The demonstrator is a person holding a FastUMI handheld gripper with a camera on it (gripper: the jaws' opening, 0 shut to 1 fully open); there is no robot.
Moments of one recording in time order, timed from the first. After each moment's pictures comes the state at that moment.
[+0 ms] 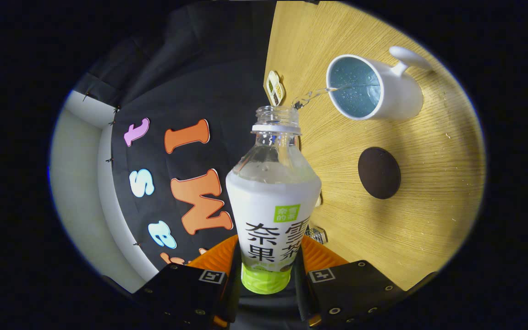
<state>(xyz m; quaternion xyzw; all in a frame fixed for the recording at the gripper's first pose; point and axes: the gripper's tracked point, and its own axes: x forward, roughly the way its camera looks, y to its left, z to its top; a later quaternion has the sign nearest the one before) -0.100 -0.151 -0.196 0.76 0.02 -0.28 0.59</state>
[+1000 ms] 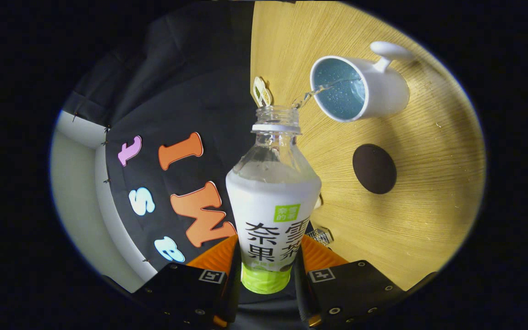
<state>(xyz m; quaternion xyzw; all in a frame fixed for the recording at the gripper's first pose) -0.105 -0.159 -0.195 0.79 0.00 -0.30 0.54</state>
